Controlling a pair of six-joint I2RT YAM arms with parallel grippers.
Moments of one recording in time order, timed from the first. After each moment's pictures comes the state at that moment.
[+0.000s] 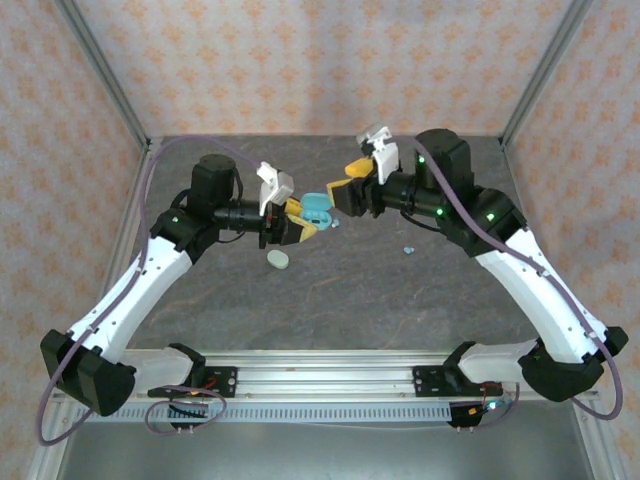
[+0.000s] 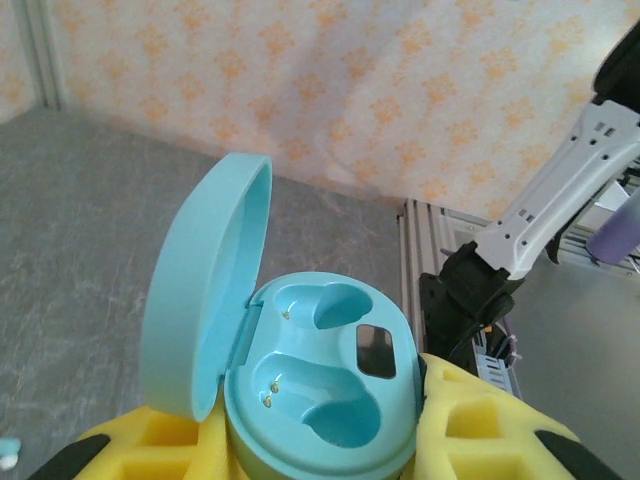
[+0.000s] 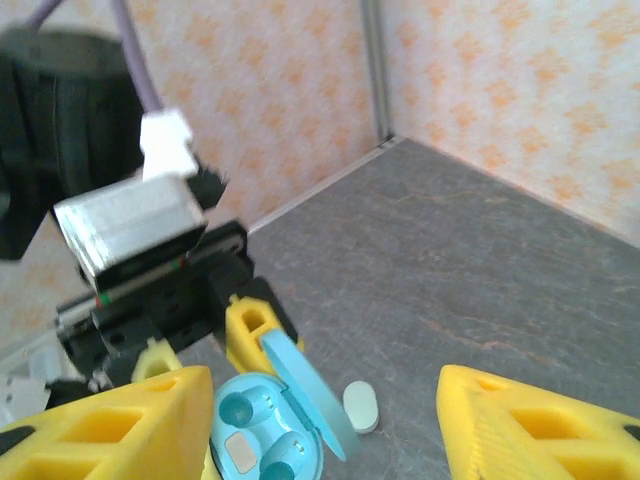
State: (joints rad) left arm -0.38 1.21 1.19 -0.44 0.98 0.14; right arm 0.68 1.26 1.67 -0.74 -0.31 0.10
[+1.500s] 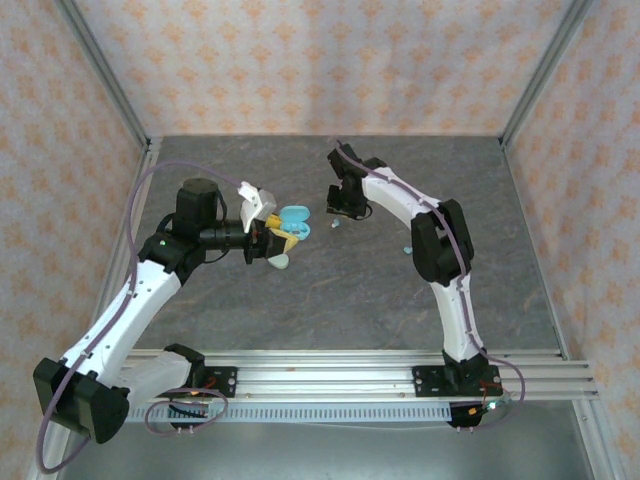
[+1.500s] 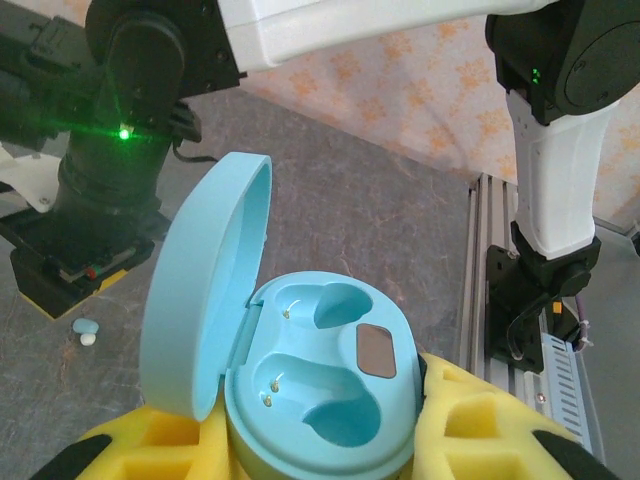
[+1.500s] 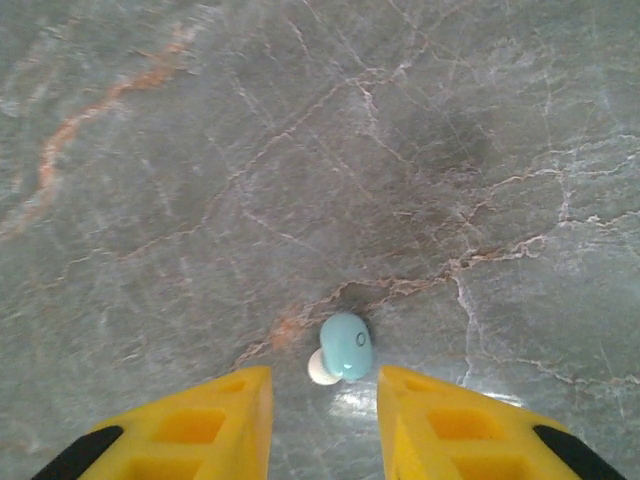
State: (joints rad) left arm -0.30 1.06 0.99 -0.44 0.88 0.17; right arm 0.52 2.22 1.87 -0.87 -0.09 0.64
